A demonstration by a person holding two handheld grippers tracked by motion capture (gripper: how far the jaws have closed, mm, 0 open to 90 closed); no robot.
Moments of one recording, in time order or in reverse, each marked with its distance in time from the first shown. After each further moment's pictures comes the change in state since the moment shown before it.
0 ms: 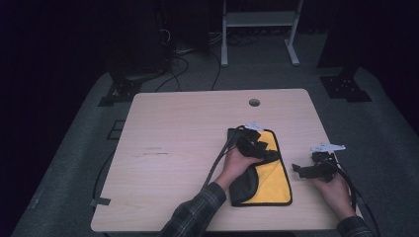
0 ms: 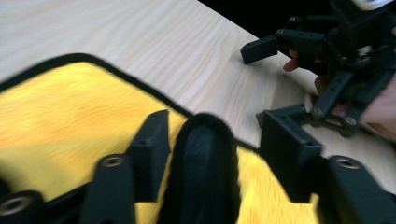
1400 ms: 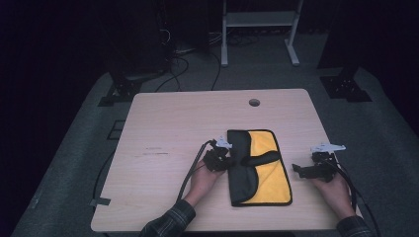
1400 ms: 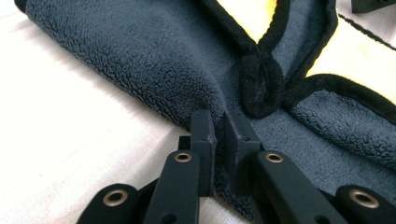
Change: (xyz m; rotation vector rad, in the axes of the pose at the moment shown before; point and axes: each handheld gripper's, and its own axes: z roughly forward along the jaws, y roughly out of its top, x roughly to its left) left arm 0.009 -0.073 -0.061 0.121 0.256 0.004; right arm 0.000 0.000 0.000 -0.002 -0.002 0.002
